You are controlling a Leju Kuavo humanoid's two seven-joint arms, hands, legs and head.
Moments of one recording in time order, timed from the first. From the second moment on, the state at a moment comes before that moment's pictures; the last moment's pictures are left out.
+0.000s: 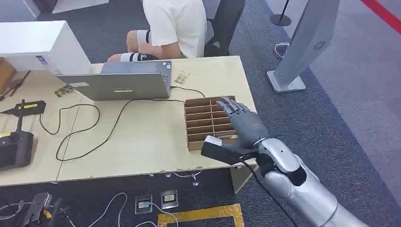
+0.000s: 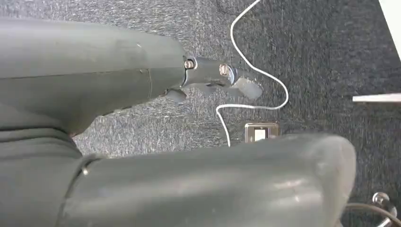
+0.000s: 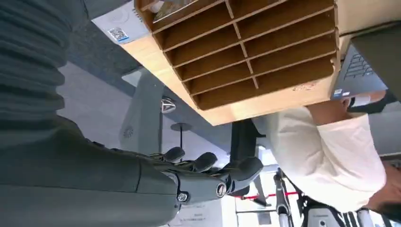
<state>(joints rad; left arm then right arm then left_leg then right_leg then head) 0.03 0.61 -0.62 -0.88 0.86 -0.09 -0.15 -0.50 -0.36 0.61 -1.41 0.95 0.16 0.21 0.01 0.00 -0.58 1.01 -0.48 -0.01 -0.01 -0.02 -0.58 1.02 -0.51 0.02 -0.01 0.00</state>
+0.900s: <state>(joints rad) 0.06 0.68 -0.62 -0.97 0.85 -0.09 -0.10 -0.53 -0.30 0.66 -1.19 0.95 0.13 0.19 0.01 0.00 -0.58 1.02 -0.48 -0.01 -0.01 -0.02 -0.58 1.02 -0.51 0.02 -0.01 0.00</state>
